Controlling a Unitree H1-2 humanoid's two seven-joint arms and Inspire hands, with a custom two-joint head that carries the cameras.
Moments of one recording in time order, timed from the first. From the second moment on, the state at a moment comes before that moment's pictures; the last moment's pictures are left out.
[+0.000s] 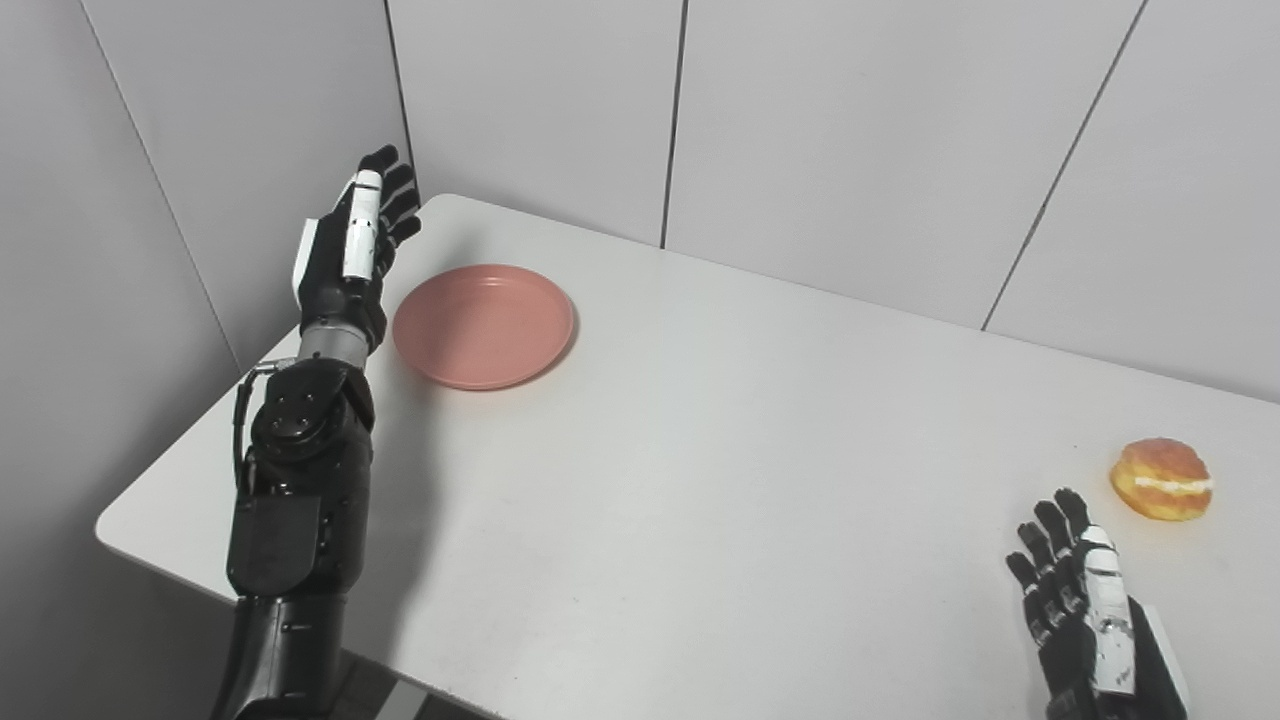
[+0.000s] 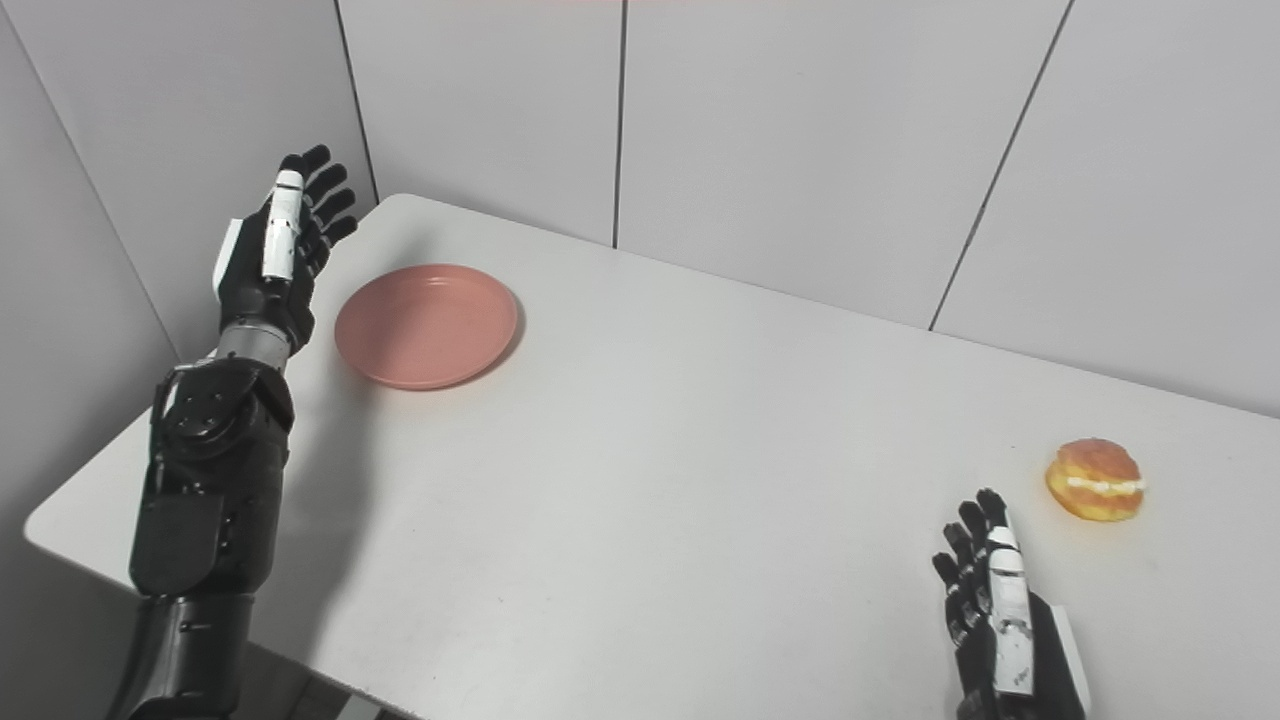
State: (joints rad) left arm -0.33 0.29 0.46 -0.08 -0.22 0.32 0.08; right arm -0.02 -0.03 0.02 -0.29 0.21 0.36 0.10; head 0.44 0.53
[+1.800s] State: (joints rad) left arm -0.36 0.37 0.51 0.29 -0.32 0.16 0.08; right arm -0.02 -0.03 0.02 -0.29 0.22 0.36 0.11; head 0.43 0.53
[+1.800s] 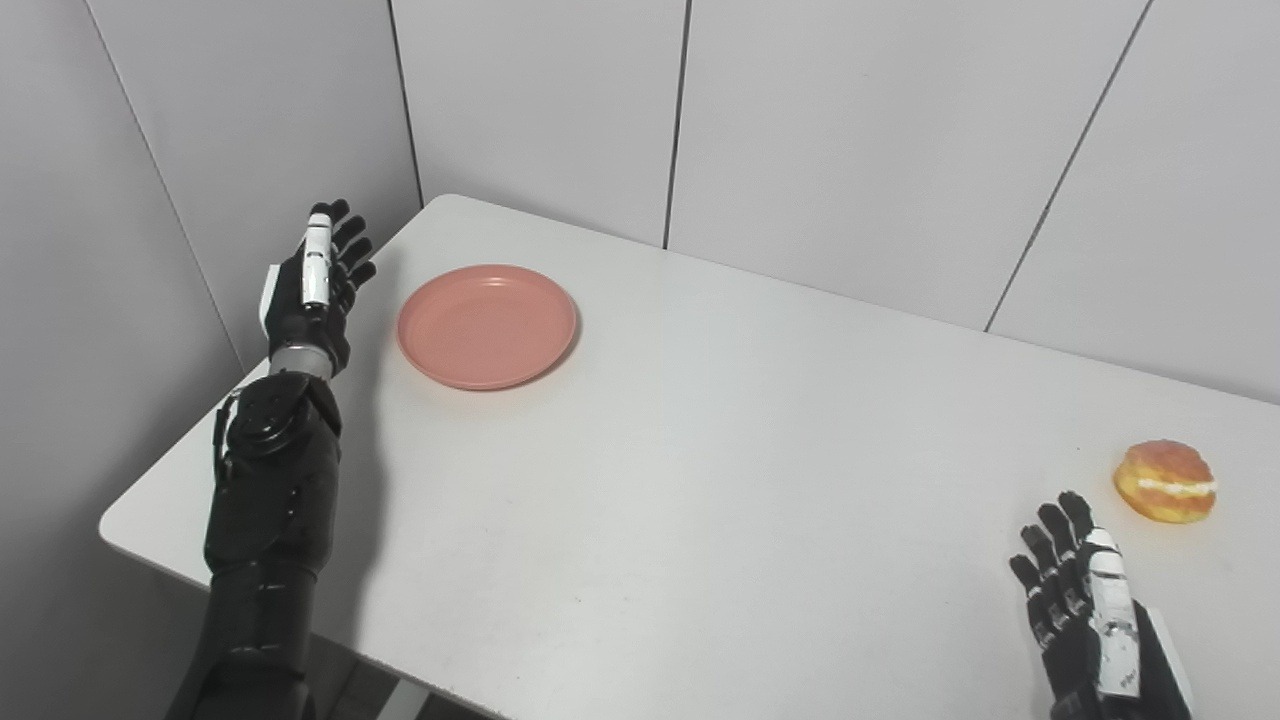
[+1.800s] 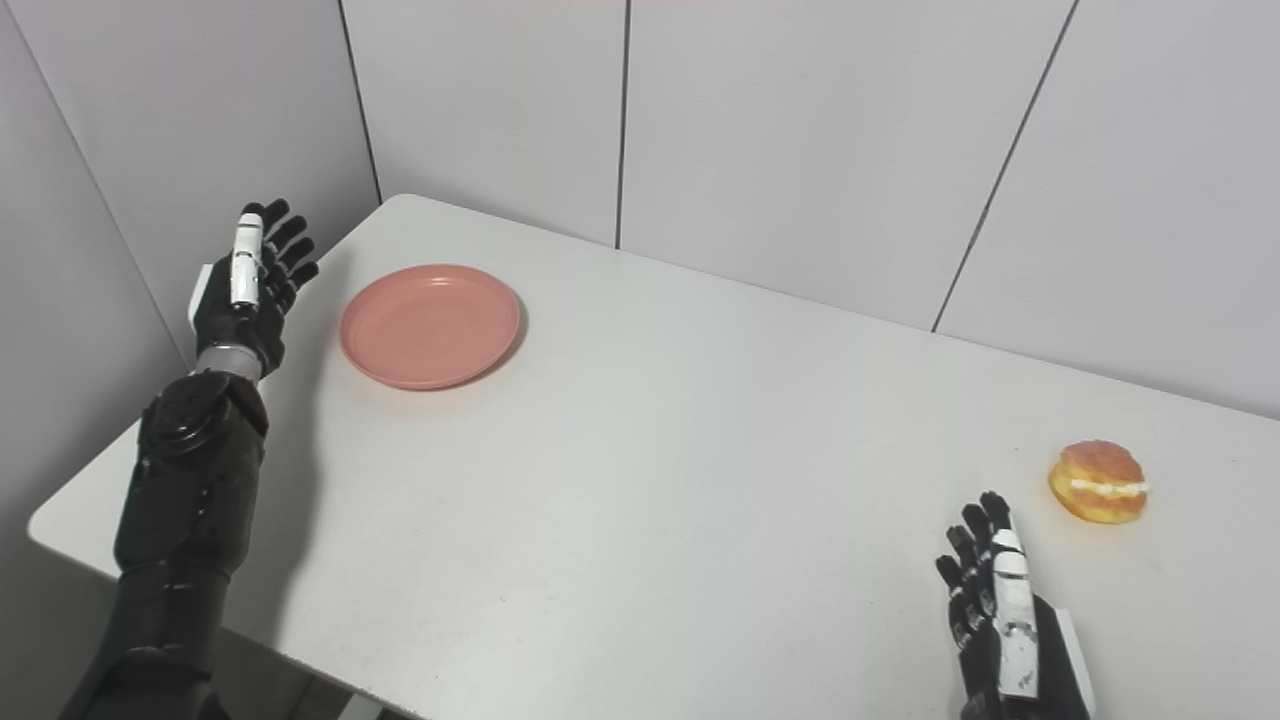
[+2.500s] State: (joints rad) left arm -0.36 0.37 0.51 0.42 -0.32 0.10 0.08; right arm -0.02 -0.03 0.02 -0.29 0.21 0.36 0.10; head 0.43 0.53
